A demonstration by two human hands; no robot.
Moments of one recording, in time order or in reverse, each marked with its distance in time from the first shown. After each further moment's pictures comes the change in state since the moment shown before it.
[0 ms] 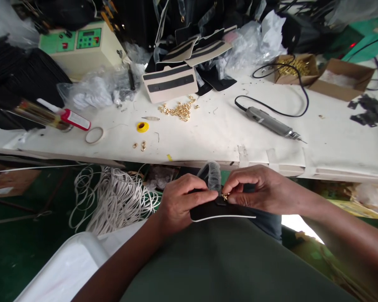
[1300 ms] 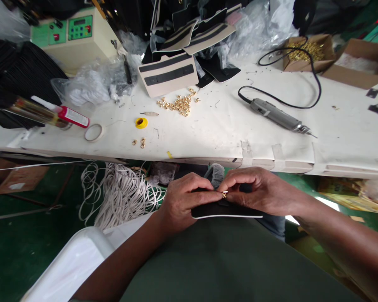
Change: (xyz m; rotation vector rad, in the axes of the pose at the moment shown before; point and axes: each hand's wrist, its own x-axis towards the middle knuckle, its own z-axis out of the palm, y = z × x) left_hand 0.005 -0.003 0.005 -0.089 -0.050 -0.047; right_hand 0.007 0.012 0.013 0.217 0.045 0.064
